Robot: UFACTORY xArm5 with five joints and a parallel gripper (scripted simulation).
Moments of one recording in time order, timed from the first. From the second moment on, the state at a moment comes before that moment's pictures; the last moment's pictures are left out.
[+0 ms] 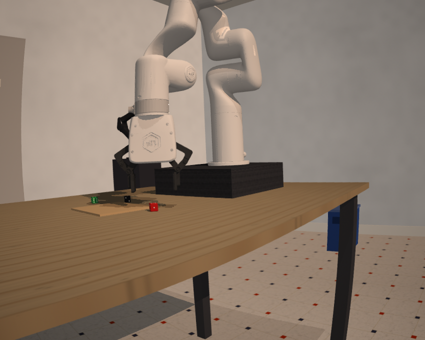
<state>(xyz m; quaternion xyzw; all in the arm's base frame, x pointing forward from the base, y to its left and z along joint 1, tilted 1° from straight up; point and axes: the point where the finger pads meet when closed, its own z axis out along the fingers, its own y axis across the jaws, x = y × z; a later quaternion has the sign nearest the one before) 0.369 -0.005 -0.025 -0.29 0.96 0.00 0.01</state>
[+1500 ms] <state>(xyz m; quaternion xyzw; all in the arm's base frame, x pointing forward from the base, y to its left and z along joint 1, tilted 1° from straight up) 0.370 -0.005 0.063 -0.29 0.96 0.00 0.01</state>
